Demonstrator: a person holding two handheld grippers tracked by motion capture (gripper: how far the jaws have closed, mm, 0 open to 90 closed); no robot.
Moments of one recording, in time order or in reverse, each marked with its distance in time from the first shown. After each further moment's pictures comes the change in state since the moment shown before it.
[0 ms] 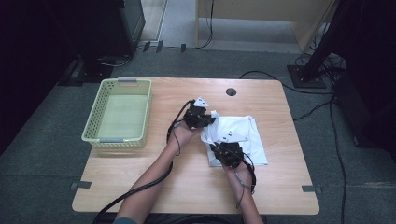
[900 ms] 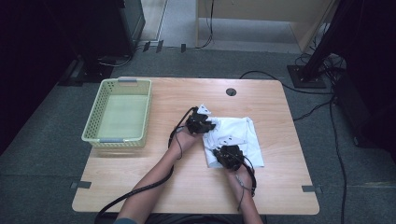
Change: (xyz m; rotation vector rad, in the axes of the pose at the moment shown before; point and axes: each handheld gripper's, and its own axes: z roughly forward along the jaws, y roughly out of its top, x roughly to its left) left arm 0.003 -0.027 0.022 0.048 0.005 0.027; right arm -0.010 -0.024 0.020 0.082 -0.035 0.026
